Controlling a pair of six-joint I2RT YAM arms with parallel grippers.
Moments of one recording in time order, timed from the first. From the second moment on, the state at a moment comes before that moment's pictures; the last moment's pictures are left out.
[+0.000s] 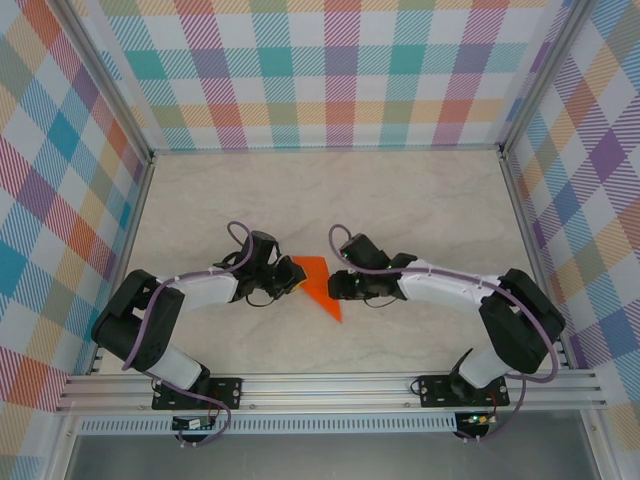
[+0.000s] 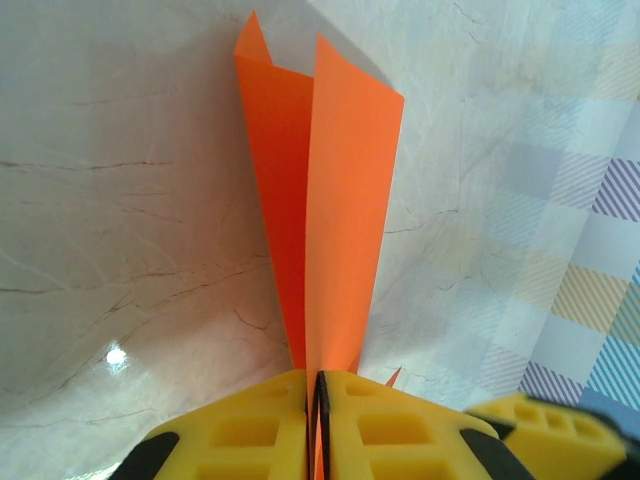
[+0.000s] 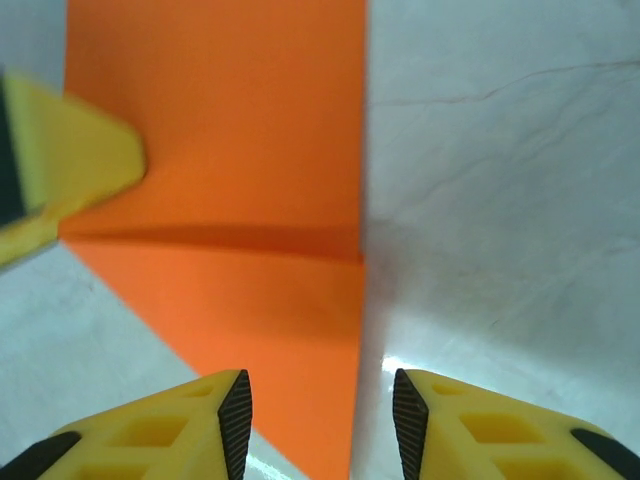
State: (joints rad) left arm -0.50 1.53 0.64 0.05 0.44 -1.10; right arm 0.86 1.52 0.86 -0.38 -0.10 0.68
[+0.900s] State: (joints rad) left arm -0.50 1.53 0.65 0.02 0.45 -1.10; right arm 1.18 1.82 1.10 -0.57 0.38 0.55
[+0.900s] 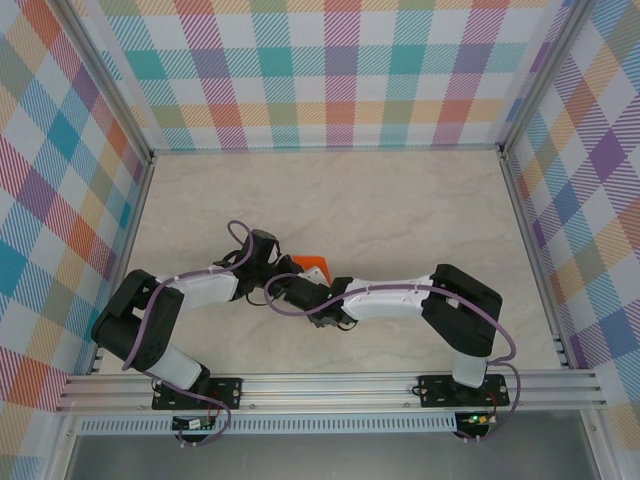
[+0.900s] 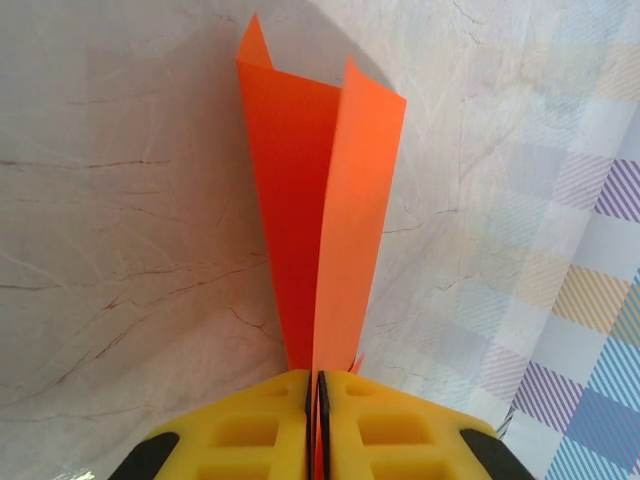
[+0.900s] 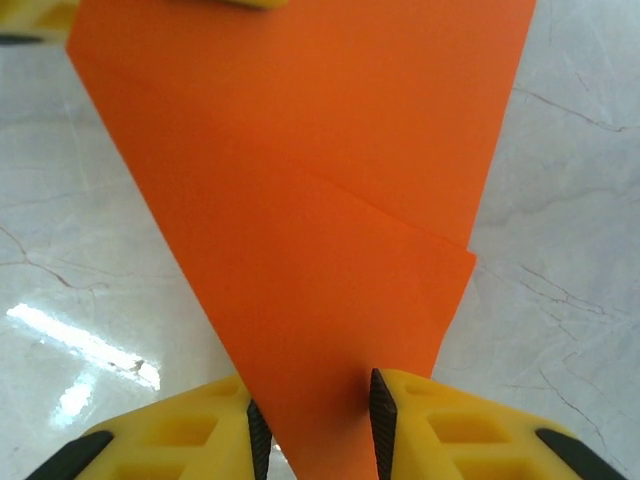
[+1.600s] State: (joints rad) left arm -0.50 1.53 0.65 0.02 0.45 -1.10; right arm 1.18 1.84 1.11 -0.58 0.41 0.56
